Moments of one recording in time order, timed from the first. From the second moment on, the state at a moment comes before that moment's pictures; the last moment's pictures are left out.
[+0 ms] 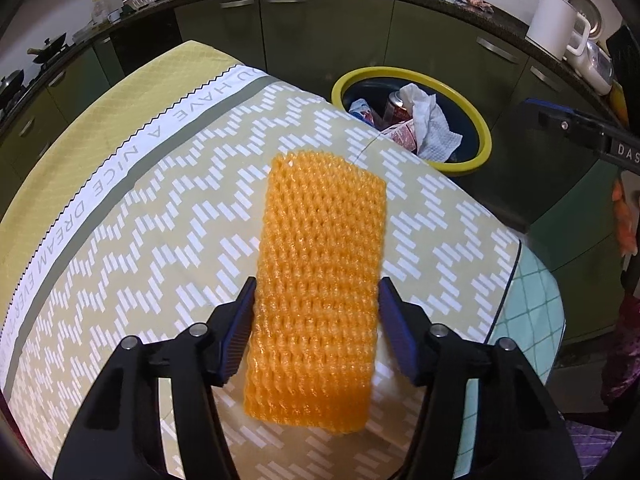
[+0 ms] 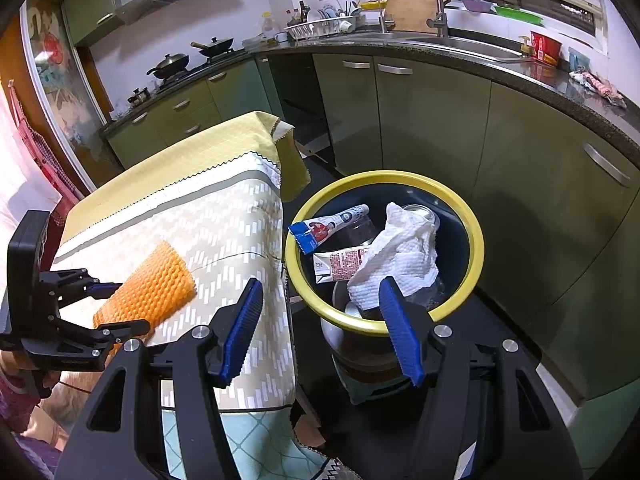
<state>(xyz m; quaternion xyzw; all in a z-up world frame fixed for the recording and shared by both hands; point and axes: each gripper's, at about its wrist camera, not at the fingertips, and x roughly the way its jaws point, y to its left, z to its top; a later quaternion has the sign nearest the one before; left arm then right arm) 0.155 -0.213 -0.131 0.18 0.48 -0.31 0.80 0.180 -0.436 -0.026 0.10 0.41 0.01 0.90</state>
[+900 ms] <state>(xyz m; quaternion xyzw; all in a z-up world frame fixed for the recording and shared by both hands) 0.130 -0.246 -0.043 0.17 0.43 -0.38 0.80 0.119 -0.465 -0.019 0.14 0.40 -0.03 0.91</state>
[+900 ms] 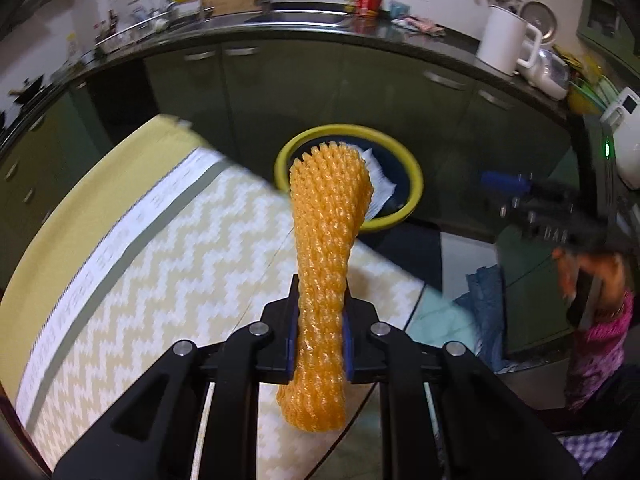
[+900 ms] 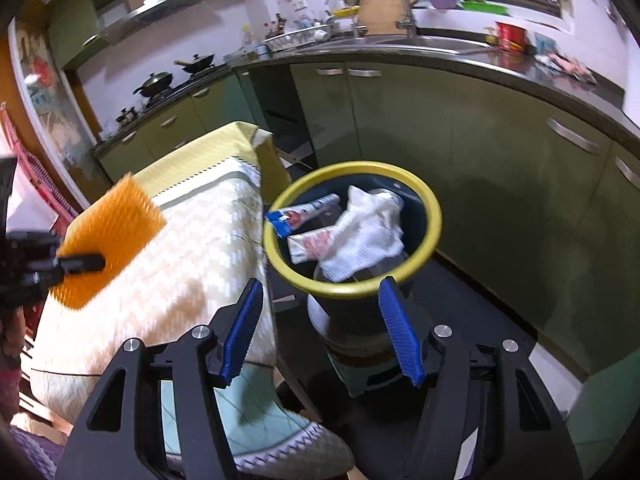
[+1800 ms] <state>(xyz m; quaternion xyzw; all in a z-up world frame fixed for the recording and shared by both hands) 0.265 -0.453 -0.128 0.17 0.51 -0.33 0.78 0.072 -0.535 -0.056 0.23 0.40 -0.07 0.89</state>
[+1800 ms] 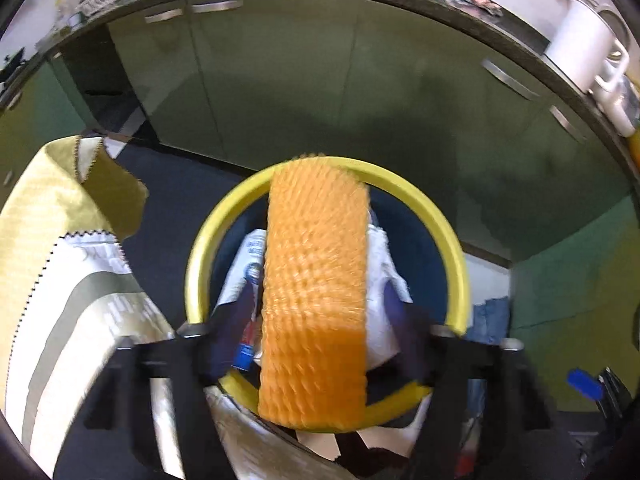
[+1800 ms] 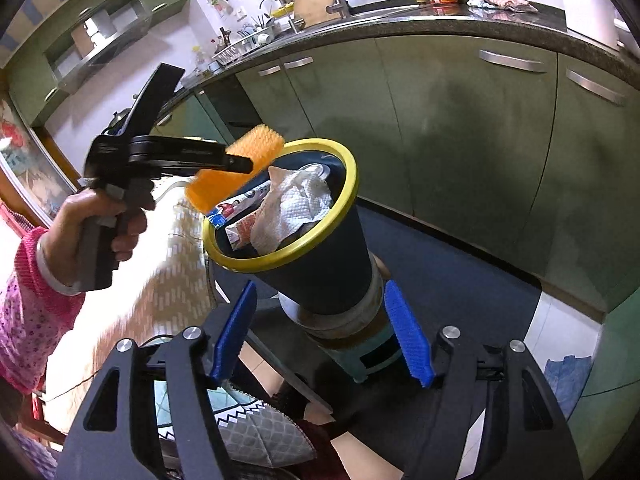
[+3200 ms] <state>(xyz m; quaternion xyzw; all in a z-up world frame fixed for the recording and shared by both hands) -0.039 0.014 0.014 0.00 0.25 -0.01 0.97 0.039 -0.350 0.048 0.03 0.31 0.01 0.95</state>
